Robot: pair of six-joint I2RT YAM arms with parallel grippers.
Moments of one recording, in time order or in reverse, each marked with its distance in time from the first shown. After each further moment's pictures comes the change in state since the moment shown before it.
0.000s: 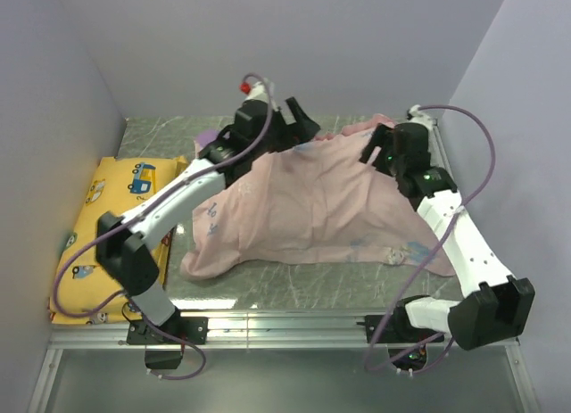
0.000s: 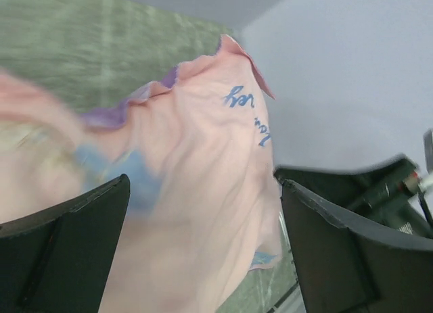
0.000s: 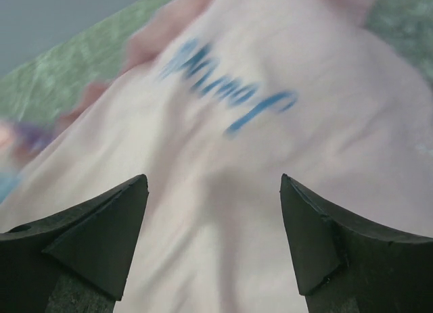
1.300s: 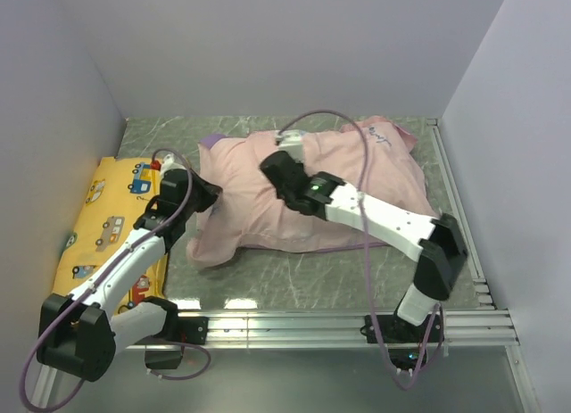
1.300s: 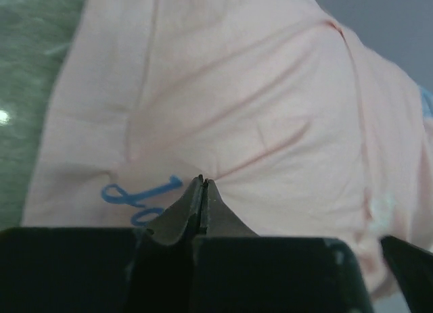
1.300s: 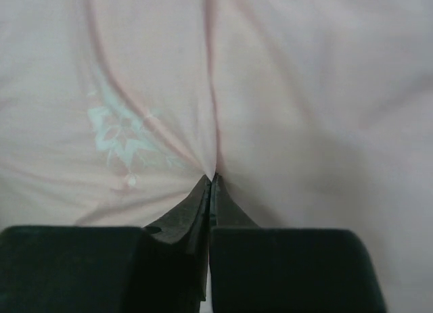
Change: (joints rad) left arm 0.367 -0.629 -0.933 0.102 -0.058 -0.109; right arm 0.776 0.446 0.325 -0.074 0.446 -0.017
